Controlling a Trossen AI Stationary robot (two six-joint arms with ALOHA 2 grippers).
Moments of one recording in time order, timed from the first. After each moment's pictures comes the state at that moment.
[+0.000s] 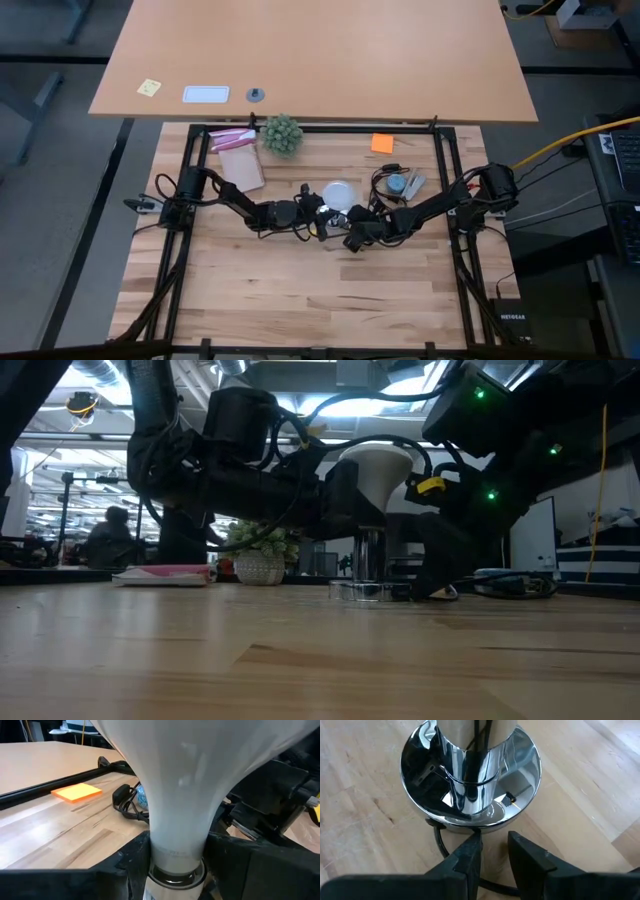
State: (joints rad) left arm -0.05 2.10 0.81 1.18 -0.42 -0.15; right arm 0.21 1.75 0.74 -0.04 0.50 0.65
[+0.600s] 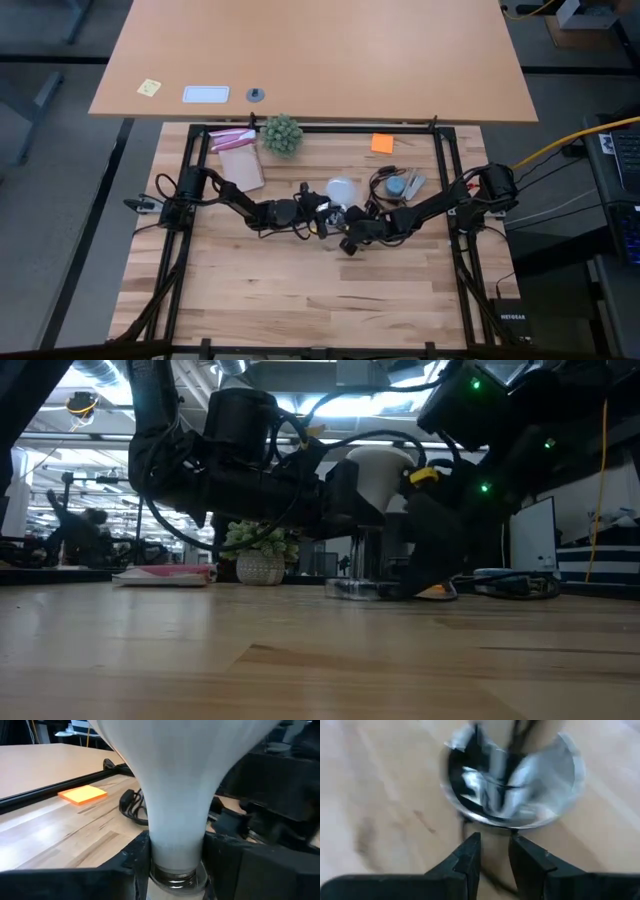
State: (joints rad) left arm -0.05 2.10 0.81 1.19 -0.43 -0.15; right arm 0.21 1.75 0.74 0.05 0.41 0.65
